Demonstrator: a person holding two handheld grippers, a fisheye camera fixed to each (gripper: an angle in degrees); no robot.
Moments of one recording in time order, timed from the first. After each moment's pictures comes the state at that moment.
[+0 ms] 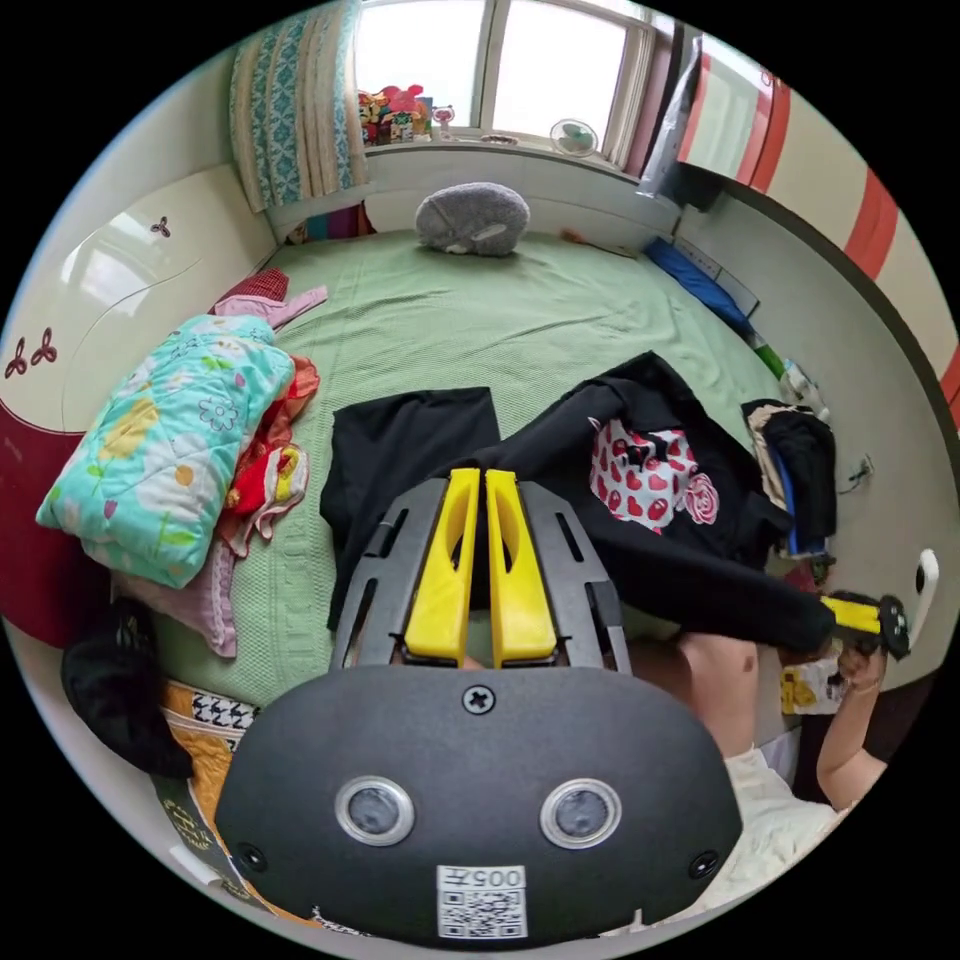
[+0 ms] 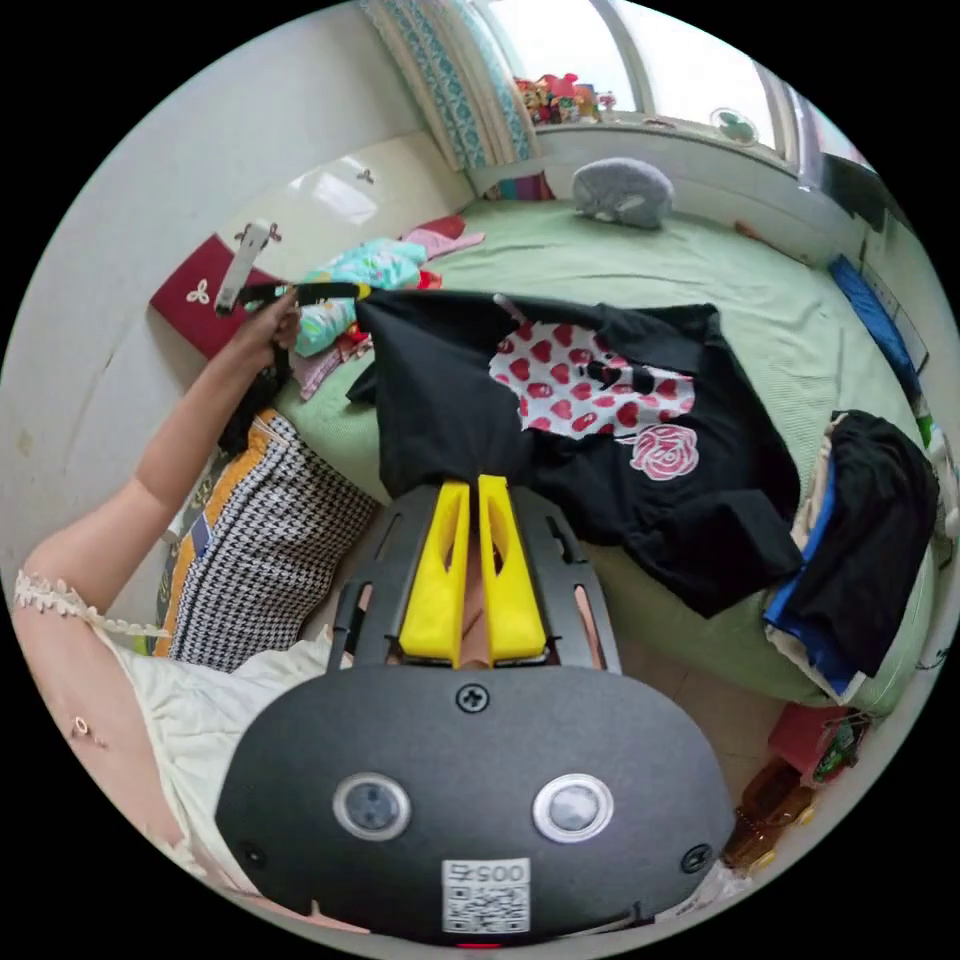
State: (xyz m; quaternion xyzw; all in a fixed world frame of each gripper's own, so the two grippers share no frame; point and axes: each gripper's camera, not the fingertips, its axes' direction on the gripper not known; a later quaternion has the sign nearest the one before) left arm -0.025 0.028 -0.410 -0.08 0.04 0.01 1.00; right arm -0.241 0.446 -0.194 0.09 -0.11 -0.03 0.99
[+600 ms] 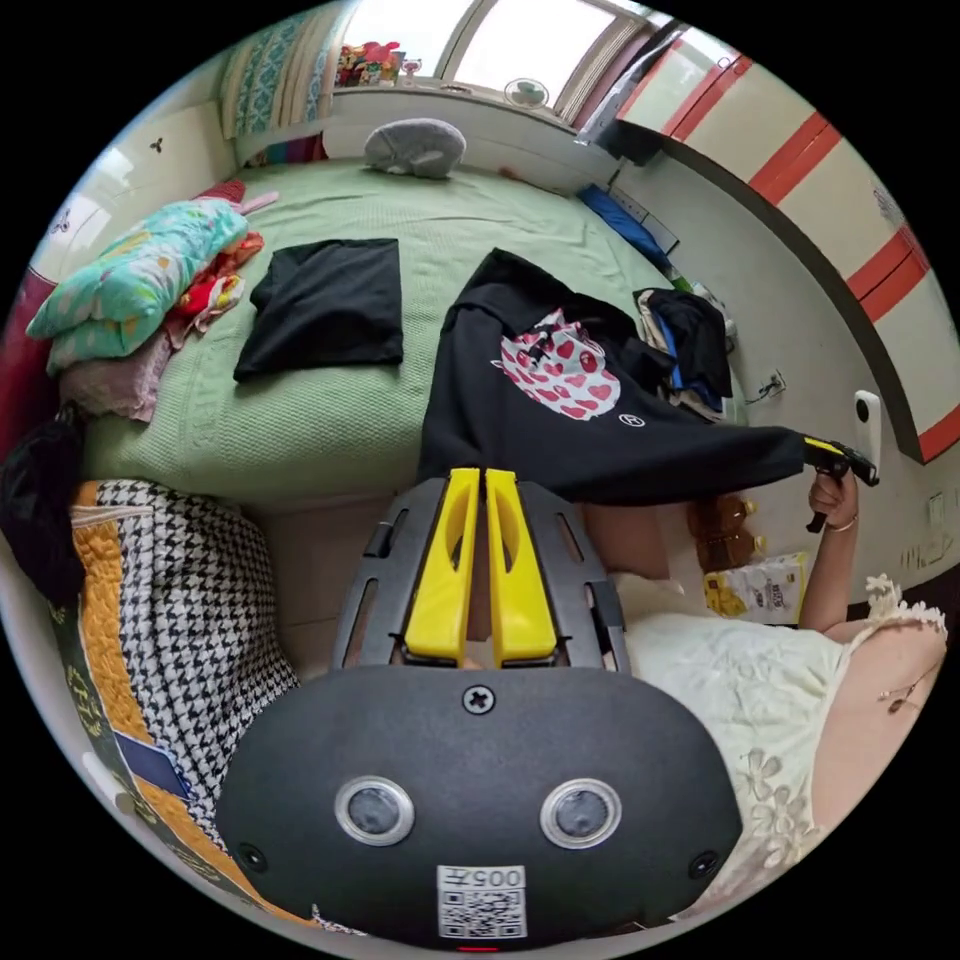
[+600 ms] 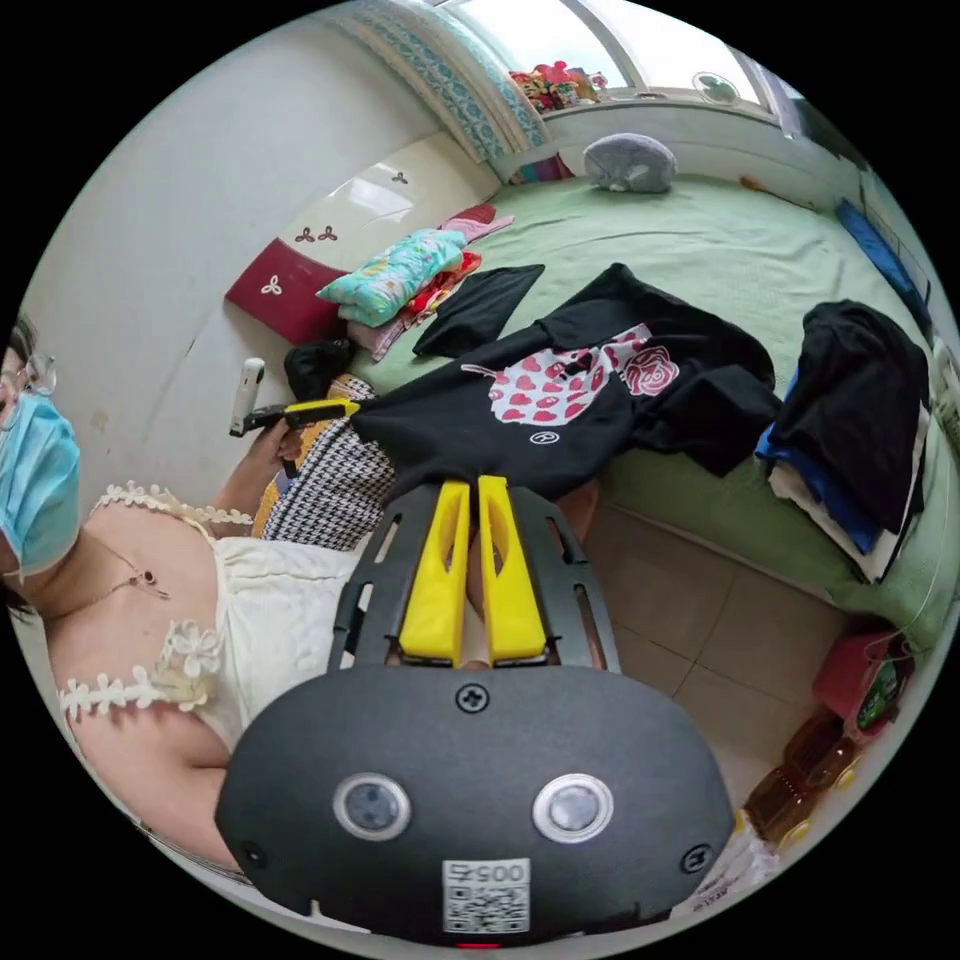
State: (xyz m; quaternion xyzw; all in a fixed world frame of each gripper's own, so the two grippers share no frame) left arm 0.078 0.258 -0.494 -0.16 0.13 0.00 0.98; right arm -0.184 0.578 -0.289 0.05 -0.21 -0.02 0.98
